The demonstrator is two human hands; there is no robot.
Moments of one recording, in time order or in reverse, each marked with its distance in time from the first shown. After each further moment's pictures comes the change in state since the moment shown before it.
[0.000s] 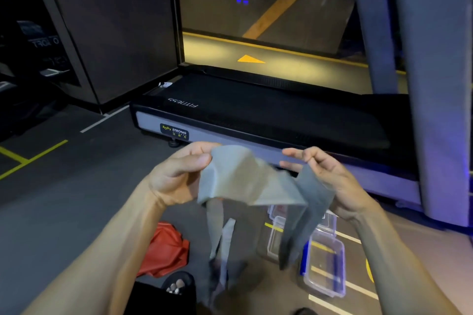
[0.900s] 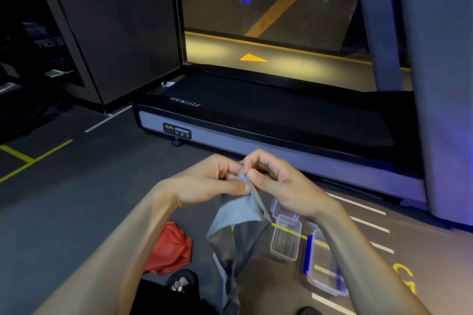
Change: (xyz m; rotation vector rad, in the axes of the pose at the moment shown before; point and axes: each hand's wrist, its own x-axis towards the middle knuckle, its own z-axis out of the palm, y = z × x) left_hand 0.004 0.002 0.038 0.622 -0.231 0.009; right_hand 0.012 -0.002 0.085 -0.591 -0.280 -0.067
